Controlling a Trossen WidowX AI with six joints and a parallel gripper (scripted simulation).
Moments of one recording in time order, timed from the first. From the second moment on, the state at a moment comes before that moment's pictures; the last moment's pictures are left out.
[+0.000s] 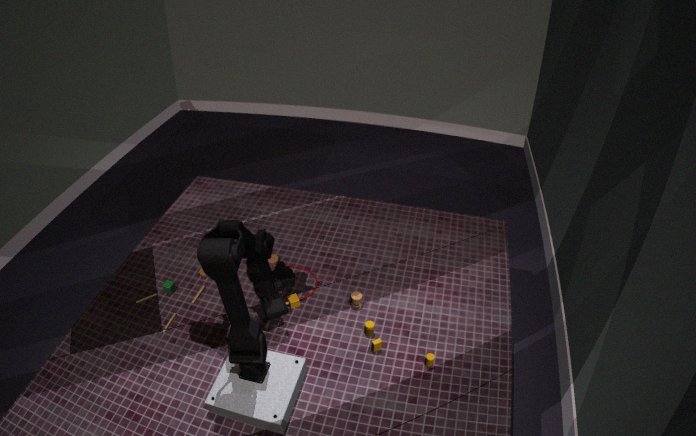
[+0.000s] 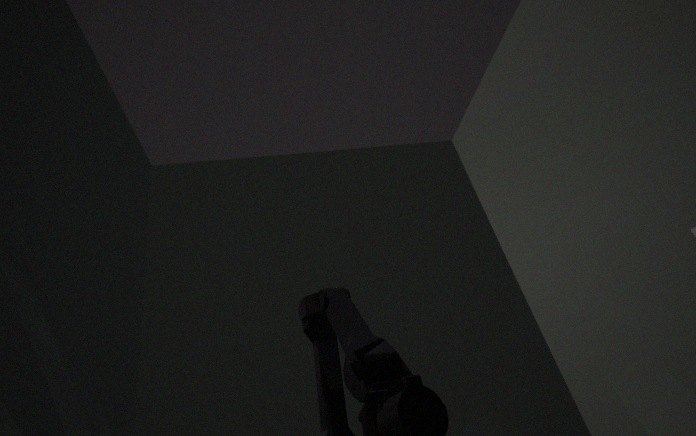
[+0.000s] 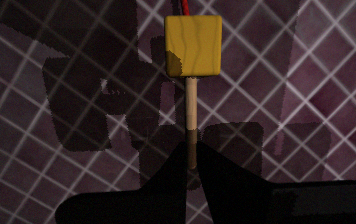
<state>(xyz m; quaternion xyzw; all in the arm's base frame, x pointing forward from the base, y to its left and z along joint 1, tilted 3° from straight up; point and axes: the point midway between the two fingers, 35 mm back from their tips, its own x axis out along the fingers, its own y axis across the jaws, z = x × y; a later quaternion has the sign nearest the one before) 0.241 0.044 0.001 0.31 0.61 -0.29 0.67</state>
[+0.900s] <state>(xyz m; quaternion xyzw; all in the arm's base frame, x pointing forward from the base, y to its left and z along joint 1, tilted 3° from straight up) 0.218 0.072 0.002 0.32 0.61 -0.29 0.67</state>
